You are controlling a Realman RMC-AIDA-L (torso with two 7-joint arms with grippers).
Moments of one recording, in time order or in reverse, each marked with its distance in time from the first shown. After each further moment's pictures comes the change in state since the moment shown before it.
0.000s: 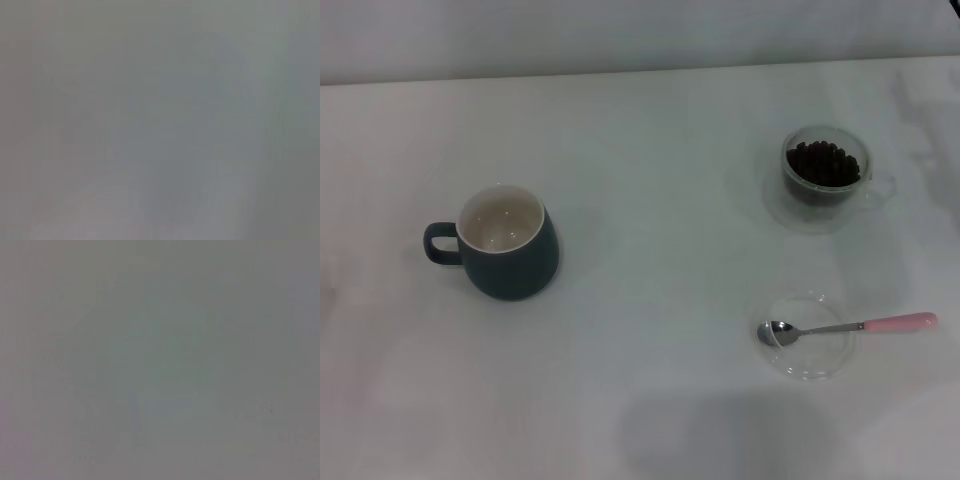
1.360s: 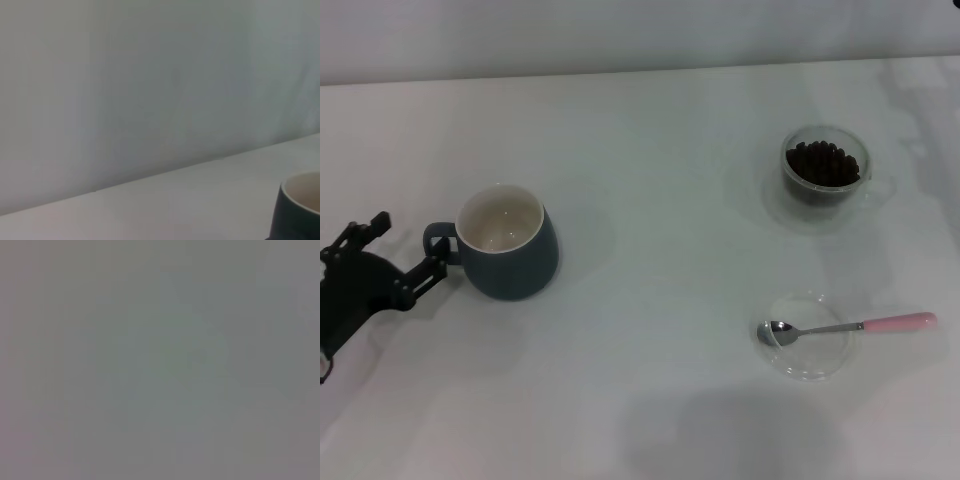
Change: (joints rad) left arm -0.224 -0.006 0.011 0.031 0.415 0.306 -0.017; right arm 0.031 -0.001 -0.004 -0.020 0.000 0.000 -0.002
